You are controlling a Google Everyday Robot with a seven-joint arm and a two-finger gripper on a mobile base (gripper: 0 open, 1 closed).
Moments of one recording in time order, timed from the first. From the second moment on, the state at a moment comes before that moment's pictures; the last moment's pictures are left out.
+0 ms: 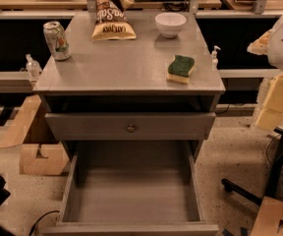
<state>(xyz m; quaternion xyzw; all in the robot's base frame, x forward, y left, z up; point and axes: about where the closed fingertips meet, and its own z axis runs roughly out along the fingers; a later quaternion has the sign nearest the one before) 0.438 -0.217 0.977 -0.60 0.78 -0.03 0.16</state>
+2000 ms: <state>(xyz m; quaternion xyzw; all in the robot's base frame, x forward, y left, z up) 0.612 -0.212 0.963 -0.29 0.94 -0.08 0.13</state>
